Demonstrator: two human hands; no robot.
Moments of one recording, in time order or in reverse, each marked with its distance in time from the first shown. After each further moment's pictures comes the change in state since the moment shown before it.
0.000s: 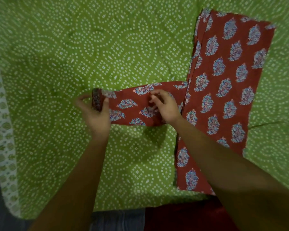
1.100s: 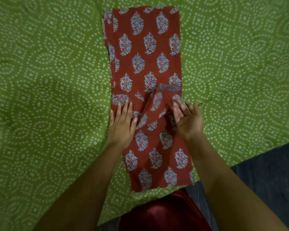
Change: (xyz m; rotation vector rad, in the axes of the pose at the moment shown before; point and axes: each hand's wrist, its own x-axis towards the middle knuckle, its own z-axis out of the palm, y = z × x) left_hand -0.144 -0.004 0.184 1.070 -0.952 0.638; right_hand -0.107 0.096 -0.220 1.369 0.665 0.301
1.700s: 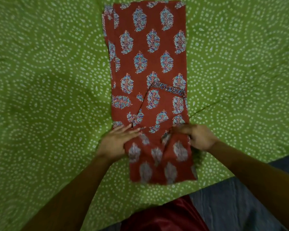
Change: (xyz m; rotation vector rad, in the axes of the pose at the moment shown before) left_hand -0.017 -0.043 0.020 0.047 -0.022 0.358; right_hand 0.050 -0.024 -0.077 -2.074 -0.845 -0.792
